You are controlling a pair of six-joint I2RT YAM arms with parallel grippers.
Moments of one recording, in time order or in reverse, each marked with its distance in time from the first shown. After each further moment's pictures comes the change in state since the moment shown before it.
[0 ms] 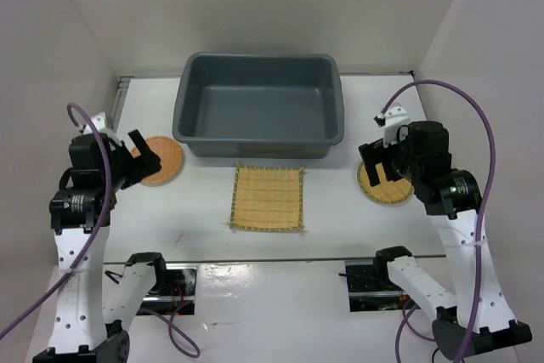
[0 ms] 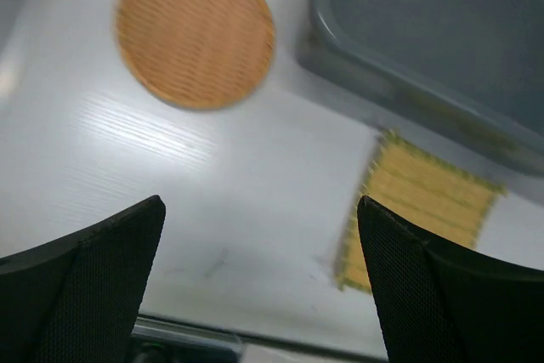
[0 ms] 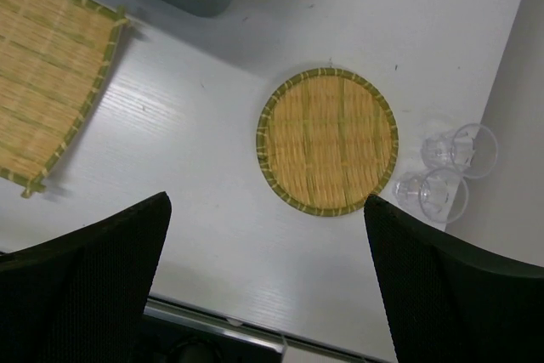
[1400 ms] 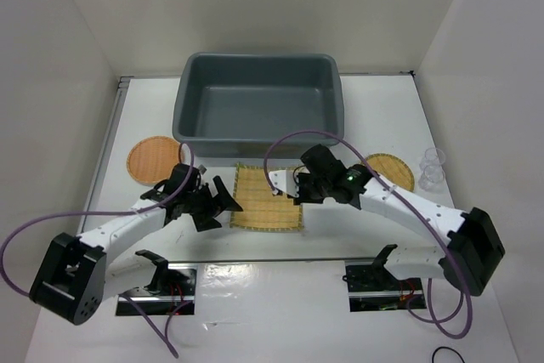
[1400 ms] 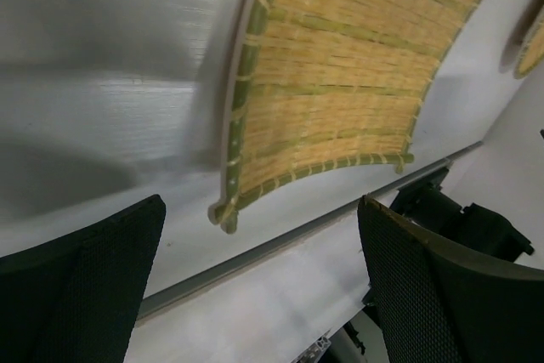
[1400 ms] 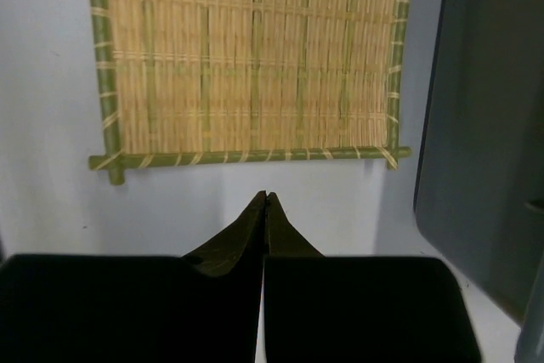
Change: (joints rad) left arm -0.463 0.303 -0.754 0.685 0.515 -0.570; right arm 0.610 0.354 -0.337 0.431 -0.171 -0.532
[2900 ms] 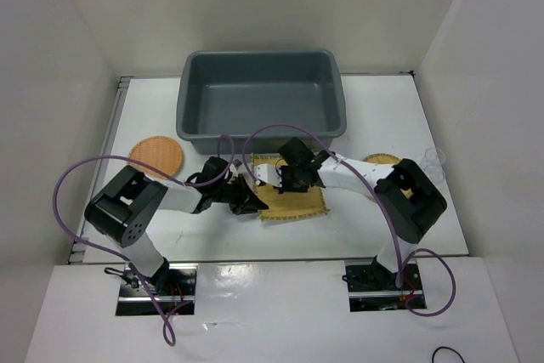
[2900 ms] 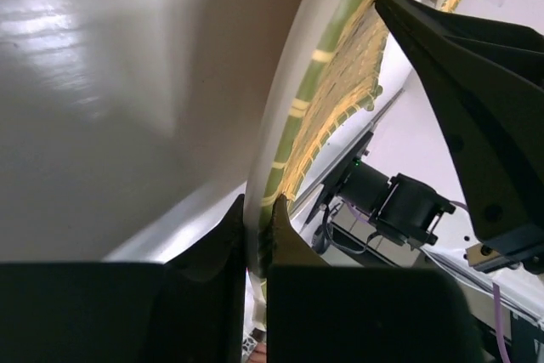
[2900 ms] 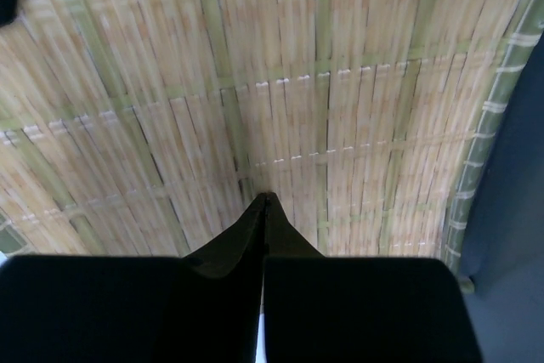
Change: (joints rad) left arm -0.142 0.578 0.082 0.674 0.214 -0.214; right arm -0.051 0.502 0.115 0.202 0.078 -0.093
